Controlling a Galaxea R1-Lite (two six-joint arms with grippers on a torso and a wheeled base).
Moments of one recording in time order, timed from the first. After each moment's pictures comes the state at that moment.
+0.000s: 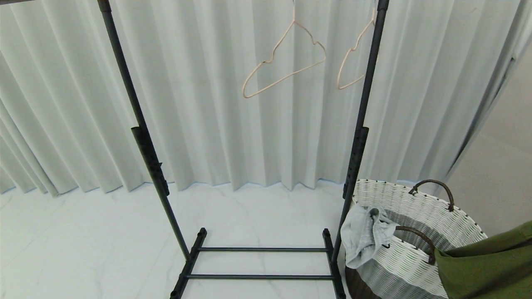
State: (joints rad) left arm 0.00 0.00 0.00 0.01 0.09 -0.04; right arm -0.08 0.78 -0.92 0.53 0.29 -0.58
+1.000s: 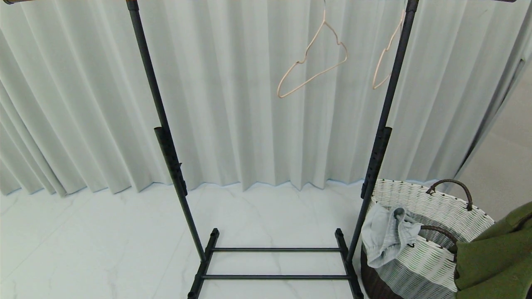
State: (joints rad) left arm 0.00 0.00 0.00 0.01 0.09 -0.04; right arm 0.19 0.82 -0.90 0.40 0.29 -0.57
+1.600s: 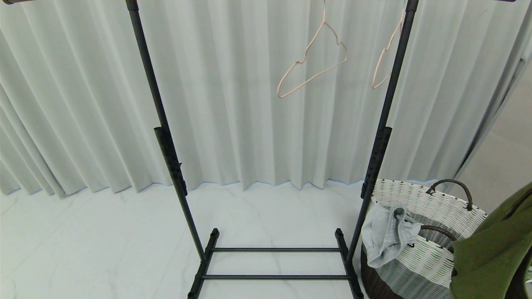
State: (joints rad) left arm 0.00 0.00 0.00 0.01 0.07 -0.04; right arm 0.25 0.88 -0.94 0.36 0.14 -0.57
